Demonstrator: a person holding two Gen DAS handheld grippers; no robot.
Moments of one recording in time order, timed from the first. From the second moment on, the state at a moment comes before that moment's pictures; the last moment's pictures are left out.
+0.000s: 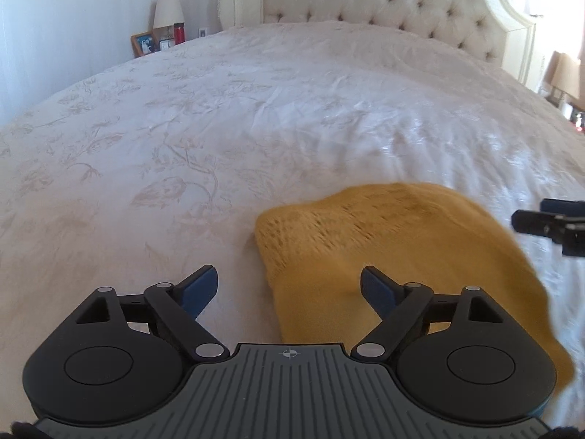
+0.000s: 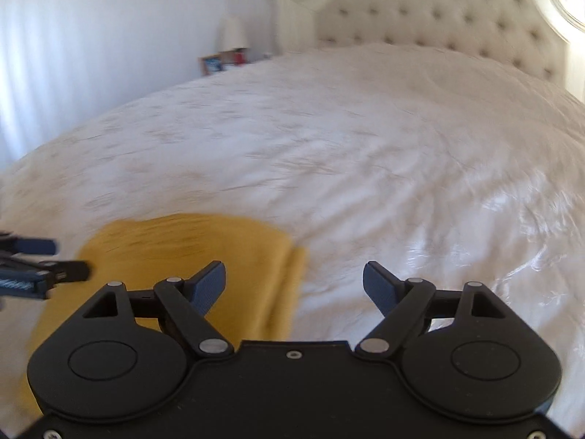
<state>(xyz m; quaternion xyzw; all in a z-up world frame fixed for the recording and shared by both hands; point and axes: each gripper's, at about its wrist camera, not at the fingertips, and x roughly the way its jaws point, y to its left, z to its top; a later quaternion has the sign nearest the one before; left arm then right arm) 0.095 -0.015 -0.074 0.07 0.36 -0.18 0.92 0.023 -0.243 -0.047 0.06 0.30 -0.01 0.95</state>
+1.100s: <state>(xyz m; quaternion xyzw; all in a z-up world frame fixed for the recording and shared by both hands) -0.035 -0.034 -0.002 0.06 0.39 -0.09 0.92 -0.093 -0.188 0.021 0.05 0.30 -0.06 0.95</state>
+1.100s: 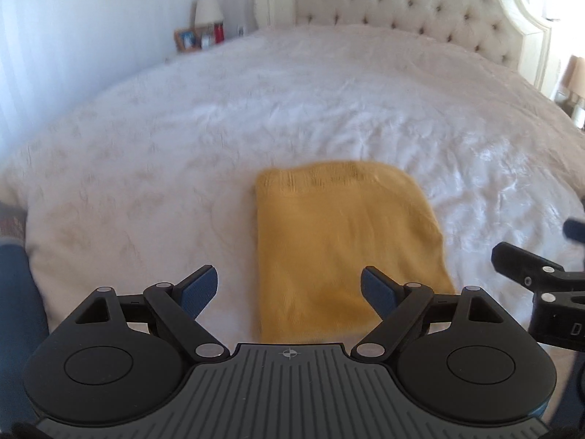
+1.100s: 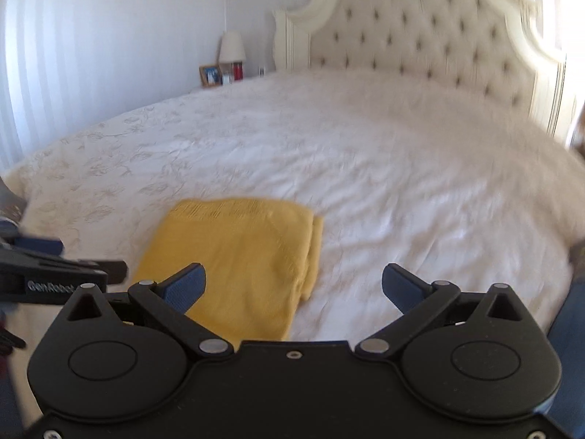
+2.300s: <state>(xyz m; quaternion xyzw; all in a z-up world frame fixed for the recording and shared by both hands) -0.064 -0.030 -0.033 0.06 0.44 -0.10 0.89 -0.103 -0.183 -0.004 0.11 0.36 -0.06 0.92</state>
